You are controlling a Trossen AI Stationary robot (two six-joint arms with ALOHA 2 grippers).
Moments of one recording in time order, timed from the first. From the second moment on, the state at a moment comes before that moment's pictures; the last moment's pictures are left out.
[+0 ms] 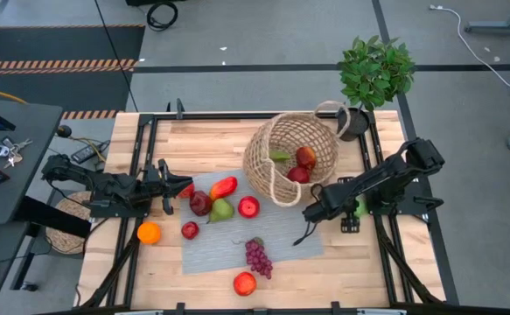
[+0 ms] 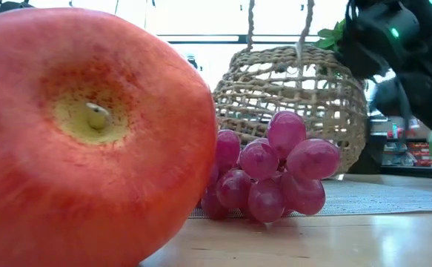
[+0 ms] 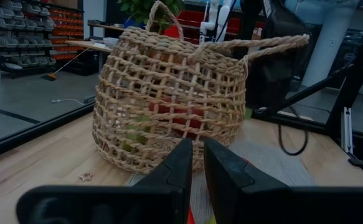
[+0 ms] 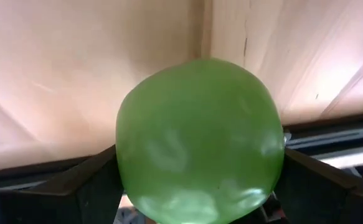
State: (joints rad) left arm -0.35 0.10 0.01 0.10 -0.63 -0.17; right arm 0.30 1.63 0.94 -1.39 -0.05 0.39
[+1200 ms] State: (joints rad) left arm -0.35 0.10 0.01 0.10 -0.63 -0.17; right arm 0.44 1.55 1.60 -1.49 0.11 0.46
